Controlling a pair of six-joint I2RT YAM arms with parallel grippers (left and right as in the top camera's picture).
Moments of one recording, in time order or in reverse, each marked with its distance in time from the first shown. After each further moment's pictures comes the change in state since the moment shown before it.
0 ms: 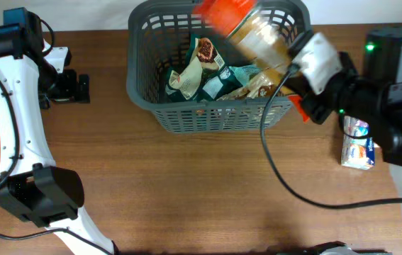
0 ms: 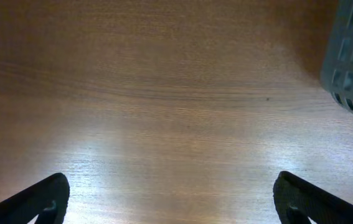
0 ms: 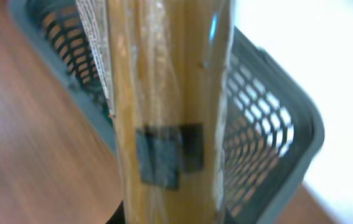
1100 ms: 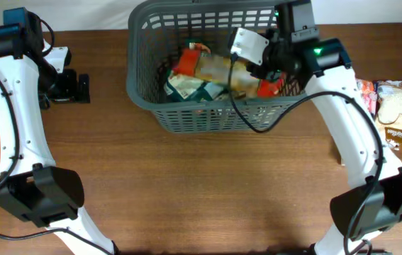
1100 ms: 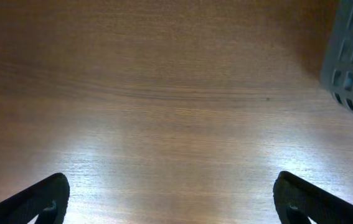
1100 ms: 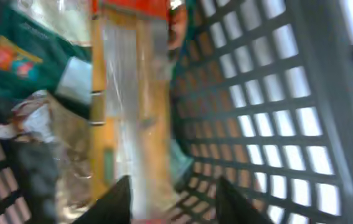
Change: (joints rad) left arm 0.000 0.000 0.000 0.000 0.000 0.000; right arm 0.077 0.480 0.021 0.291 0.197 -0.344
